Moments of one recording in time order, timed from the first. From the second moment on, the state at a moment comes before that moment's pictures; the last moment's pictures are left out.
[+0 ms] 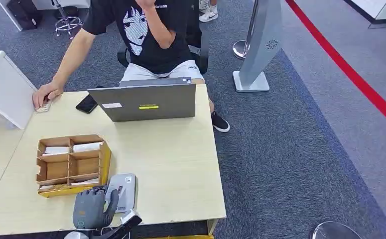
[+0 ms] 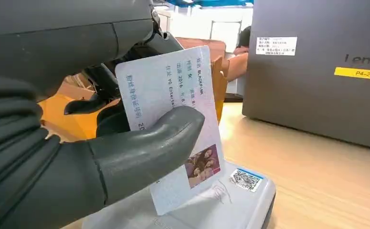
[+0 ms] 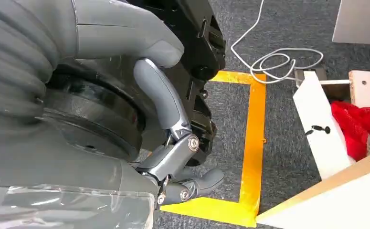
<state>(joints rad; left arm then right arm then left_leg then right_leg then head) 0.05 -0.17 -0.04 -1.13 -1.11 0.56 -0.52 -0.09 0.19 -1.15 -0.20 1.15 0.36 -0.51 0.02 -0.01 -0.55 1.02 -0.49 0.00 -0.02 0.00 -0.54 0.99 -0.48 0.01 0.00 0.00</state>
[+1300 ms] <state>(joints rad) -0.13 -0.09 0.02 -1.50 -1.11 0.51 -0.42 -0.11 0.19 -1.09 -0.20 1.22 0.39 -0.48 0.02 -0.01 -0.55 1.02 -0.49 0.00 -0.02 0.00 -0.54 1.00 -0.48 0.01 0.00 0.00</state>
